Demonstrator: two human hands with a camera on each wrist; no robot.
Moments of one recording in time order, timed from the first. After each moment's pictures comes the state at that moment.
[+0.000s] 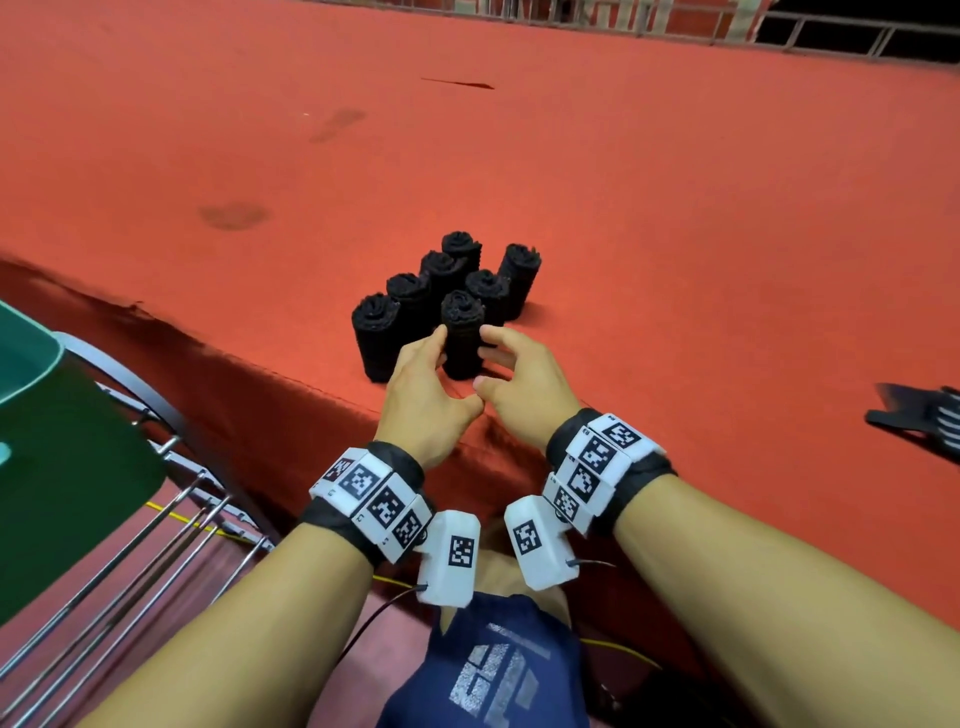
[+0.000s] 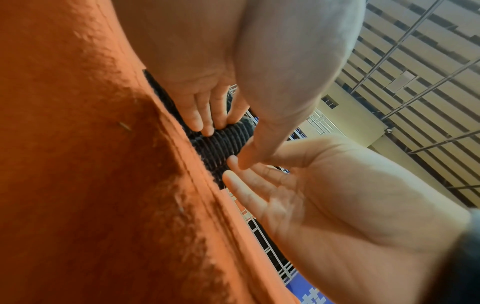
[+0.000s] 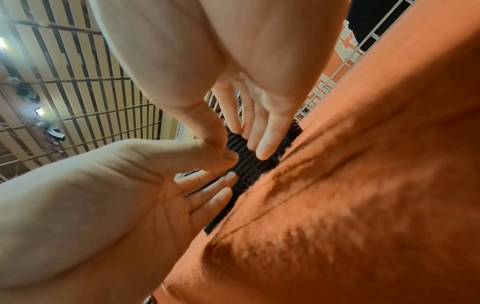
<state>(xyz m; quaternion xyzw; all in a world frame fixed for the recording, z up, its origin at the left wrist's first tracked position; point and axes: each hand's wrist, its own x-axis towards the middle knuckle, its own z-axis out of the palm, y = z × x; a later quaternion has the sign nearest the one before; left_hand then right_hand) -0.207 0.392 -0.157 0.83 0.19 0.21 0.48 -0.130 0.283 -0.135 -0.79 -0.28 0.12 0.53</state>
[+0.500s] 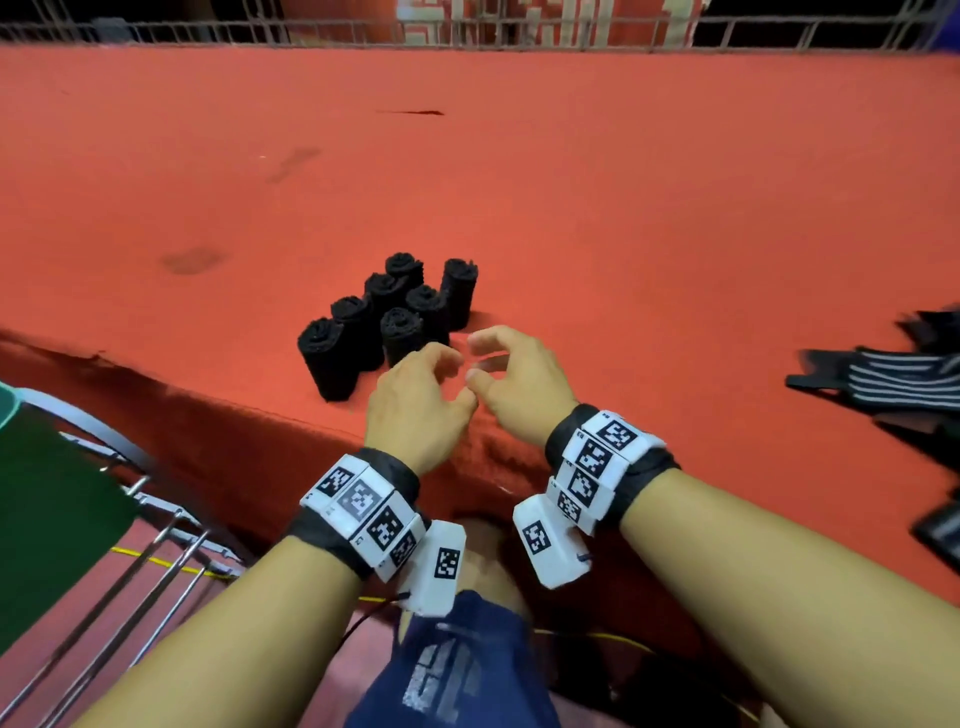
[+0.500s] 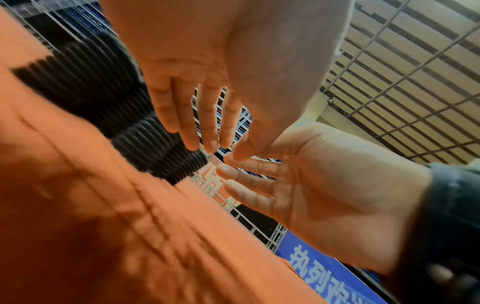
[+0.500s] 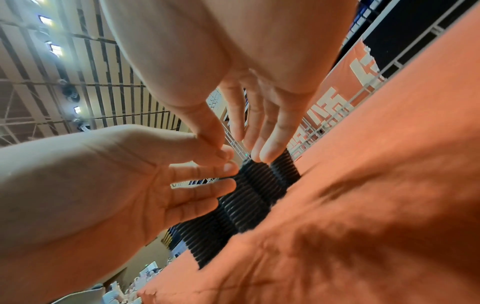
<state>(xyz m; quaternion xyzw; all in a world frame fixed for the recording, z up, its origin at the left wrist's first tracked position) -0.213 0.333 -0.108 0.90 0.18 0.20 0.33 -0.133 0.221 -0.106 -0.83 -0.27 0.05 0.49</state>
